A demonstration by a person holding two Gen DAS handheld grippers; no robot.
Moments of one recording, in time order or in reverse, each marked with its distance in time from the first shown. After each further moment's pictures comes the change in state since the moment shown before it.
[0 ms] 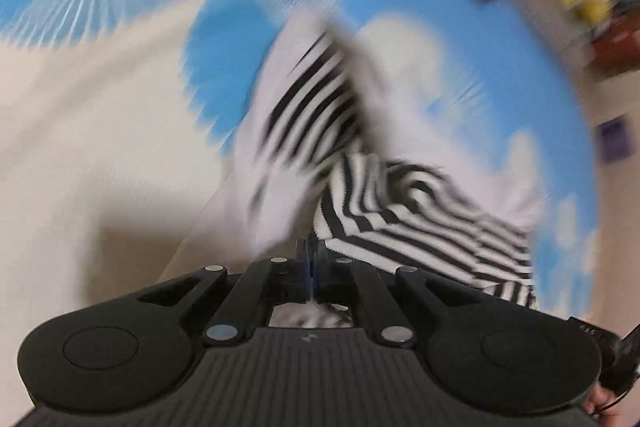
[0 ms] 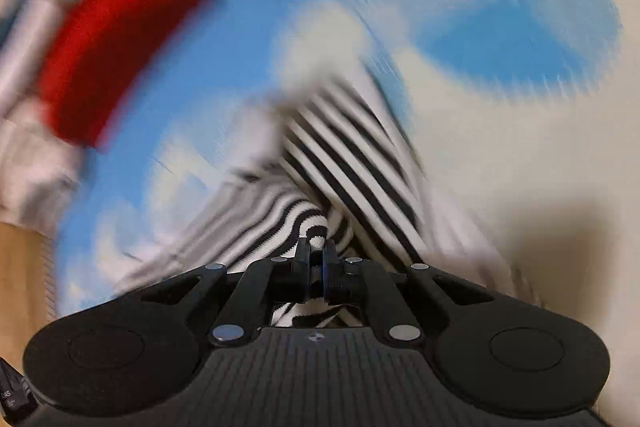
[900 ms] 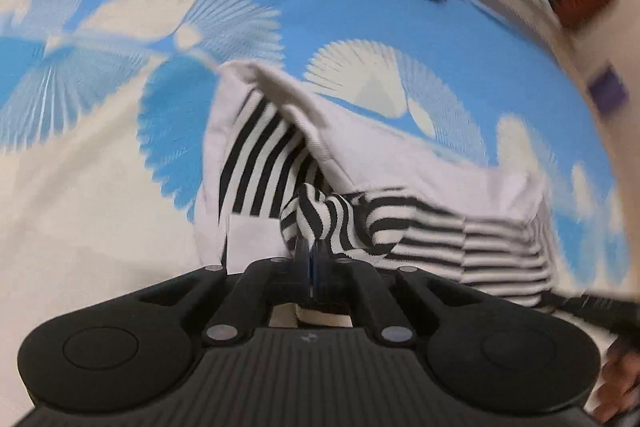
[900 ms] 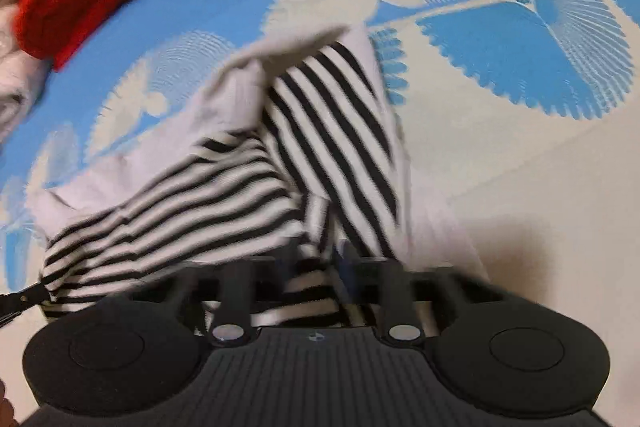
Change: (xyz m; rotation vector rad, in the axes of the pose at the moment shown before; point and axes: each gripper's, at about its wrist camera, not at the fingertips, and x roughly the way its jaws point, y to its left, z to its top) left arm -0.007 -0.023 -0.007 0.176 -0.191 -0.012; right arm 0.016 0.023 -0.004 -0.237 -0.034 -0.110
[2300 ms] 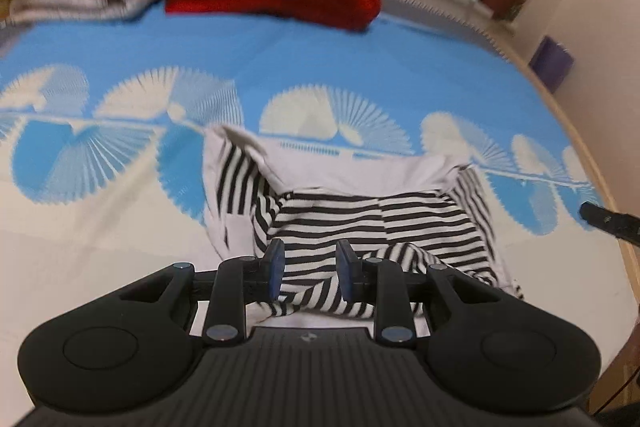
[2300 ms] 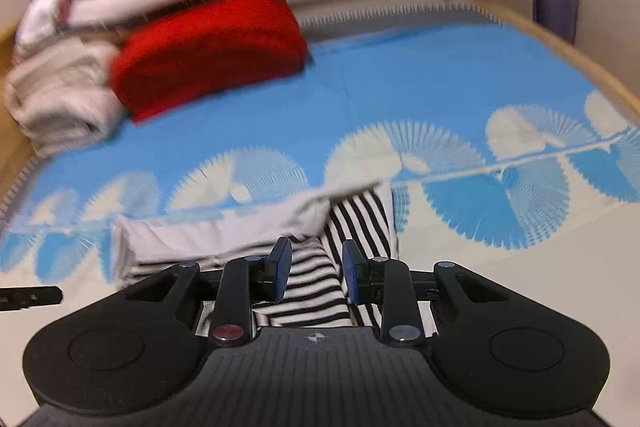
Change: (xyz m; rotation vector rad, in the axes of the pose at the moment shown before) left arm -0.155 -0.047 -0.057 0.276 -0.169 -0.008; right arm -0.179 0.037 -0.040 -0.254 -0.395 0.032
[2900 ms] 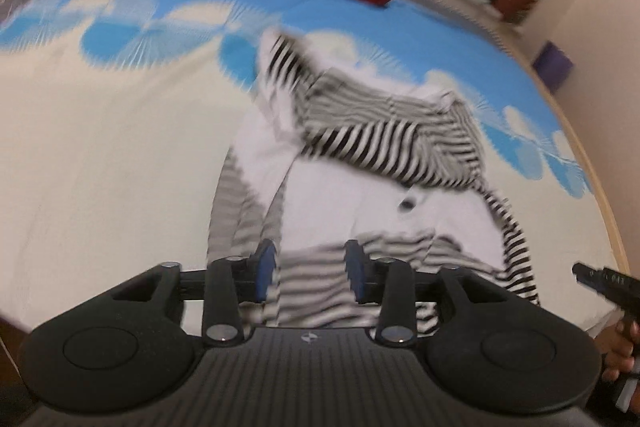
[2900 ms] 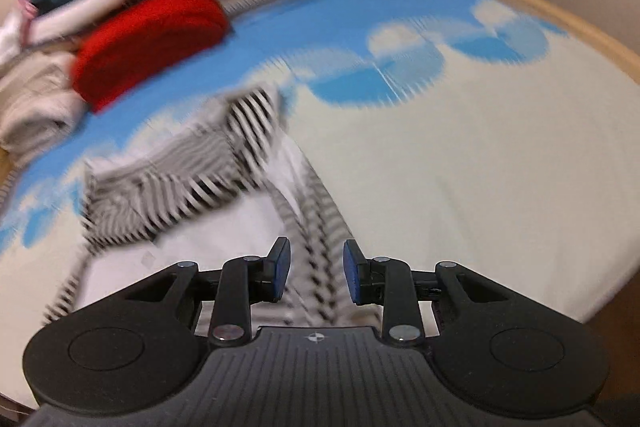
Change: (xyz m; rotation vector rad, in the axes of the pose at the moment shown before) left arm -0.082 0.026 -0.182 -0.148 0.046 0.000; right arm -0.090 -0.100 -0.175 0.188 0.078 -0.130
